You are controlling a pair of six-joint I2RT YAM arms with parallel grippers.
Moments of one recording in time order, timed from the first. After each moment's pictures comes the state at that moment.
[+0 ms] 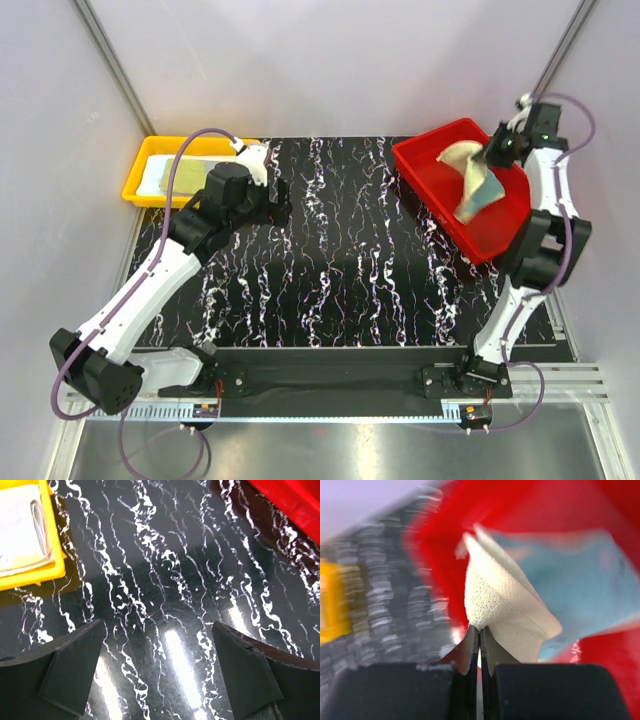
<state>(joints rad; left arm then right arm) -0.53 1.20 1.23 -0.55 -0.09 -0.21 -0.28 2.05 1.90 -0.64 -0.41 0.25</state>
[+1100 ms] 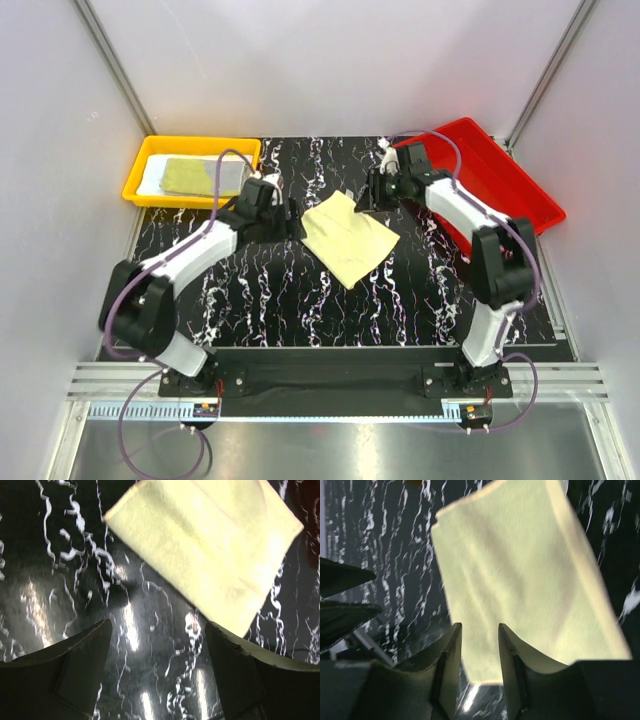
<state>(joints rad) -0.45 1.45 1.00 -0.35 0.12 -0.49 0.31 1.77 1.34 -0.41 -0.51 0.32</state>
